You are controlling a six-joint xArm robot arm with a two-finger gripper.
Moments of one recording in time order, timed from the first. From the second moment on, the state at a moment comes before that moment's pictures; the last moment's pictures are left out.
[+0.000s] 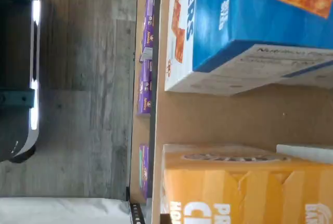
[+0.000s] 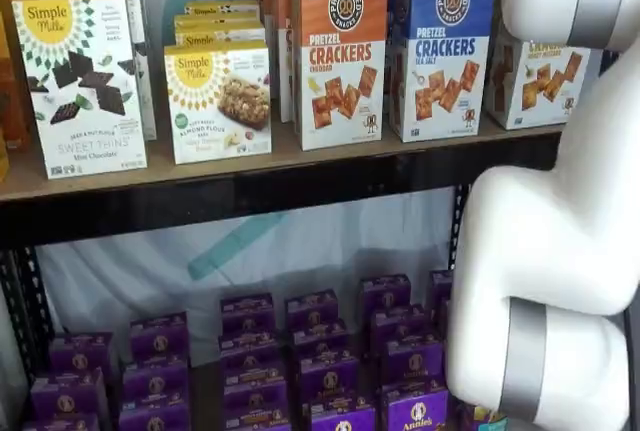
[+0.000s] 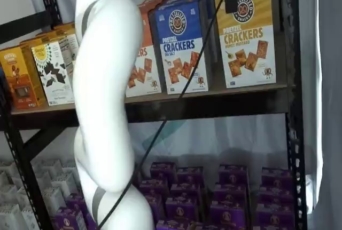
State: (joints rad) arm -0.64 0.02 -2.02 0.17 1.90 -2.14
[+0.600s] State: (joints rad) arm -0.64 -0.10 -1.92 0.16 1.93 -2.15
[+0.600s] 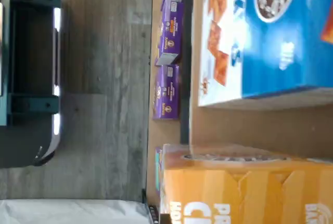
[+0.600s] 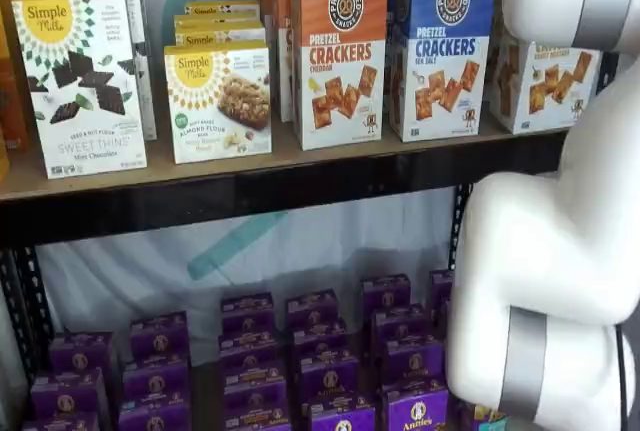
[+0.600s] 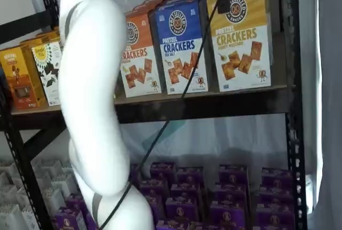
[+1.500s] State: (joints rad) arm -0.65 -0.33 -1.72 0.17 2.02 -2.15
